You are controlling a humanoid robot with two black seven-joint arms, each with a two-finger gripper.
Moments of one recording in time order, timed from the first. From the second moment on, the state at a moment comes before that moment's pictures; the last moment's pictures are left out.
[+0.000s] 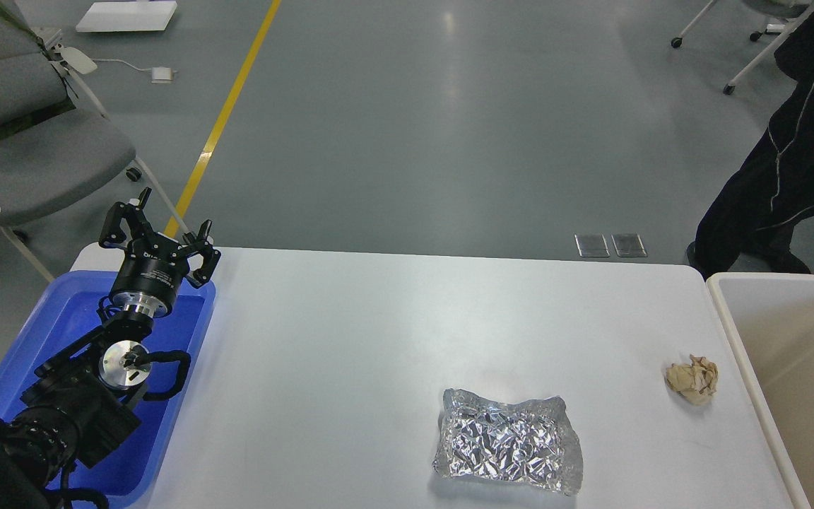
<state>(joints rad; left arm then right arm) -0.71 0.21 -0.75 -0.21 -0.11 -0.64 -0.55 0.53 -0.59 -0.22 0.00 -0.23 0.14 0.24</state>
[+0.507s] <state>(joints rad) -0.71 0.21 -0.76 -0.21 -0.11 -0.64 -0.55 0.54 -0.57 -0.14 -0.05 -0.22 0.09 0.24</state>
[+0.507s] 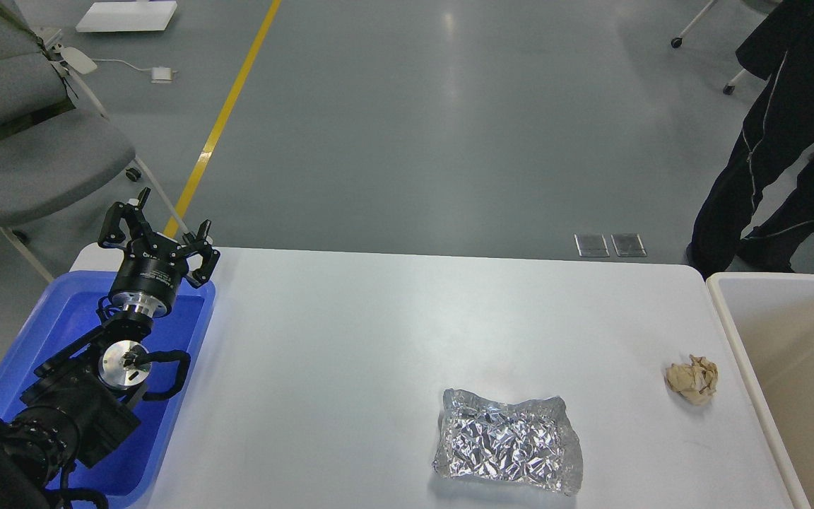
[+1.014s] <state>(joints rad) -0.71 0.21 -0.76 -0.21 -0.11 -0.64 -0.55 0.56 -0.55 -0.06 0.00 -0.20 0.09 0.24</state>
